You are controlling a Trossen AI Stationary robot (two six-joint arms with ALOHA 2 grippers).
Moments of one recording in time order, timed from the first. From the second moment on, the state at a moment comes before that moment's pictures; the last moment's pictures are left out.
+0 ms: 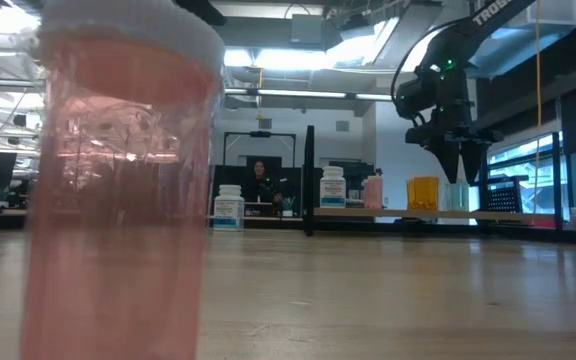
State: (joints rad) left arm 0.38 1.12 1.30 -0.79 0.36 0.24; right arm -0.91 1.64 1.25 -1.21 0.03 0.33
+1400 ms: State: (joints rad) left arm 0.32 1.12 1.30 -1.41 0.17 -0.51; right arm -0.24 1.17 1.25 -0.63 0.02 -0.03
